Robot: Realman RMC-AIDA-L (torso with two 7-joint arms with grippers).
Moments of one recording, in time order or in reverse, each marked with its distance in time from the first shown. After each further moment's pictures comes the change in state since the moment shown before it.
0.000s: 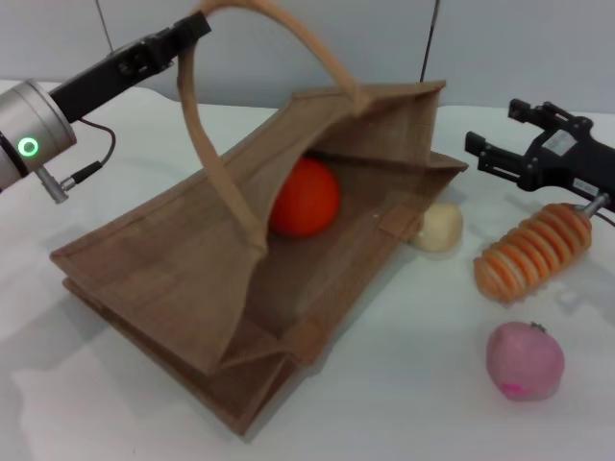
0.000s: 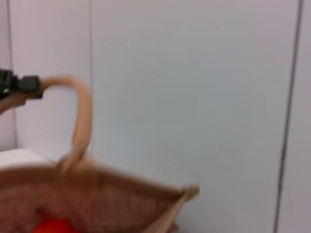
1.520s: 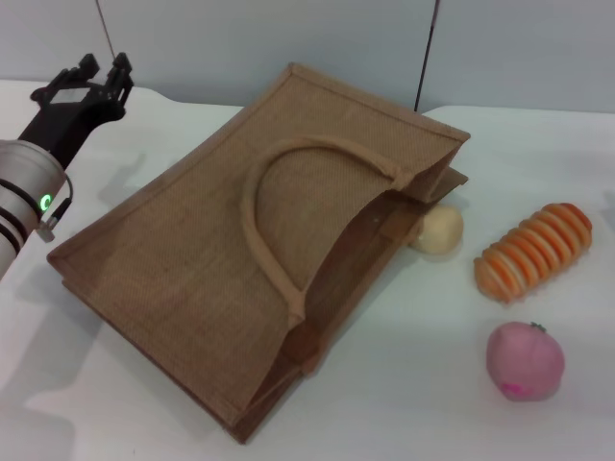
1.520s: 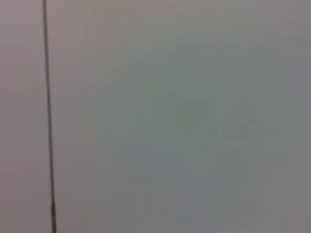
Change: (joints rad) left arm 0.000 -0.057 -0.010 -0.280 -0.555 0.285 0.968; right arm -0.142 0.015 0.730 0.153 0.000 0.097 -0.389
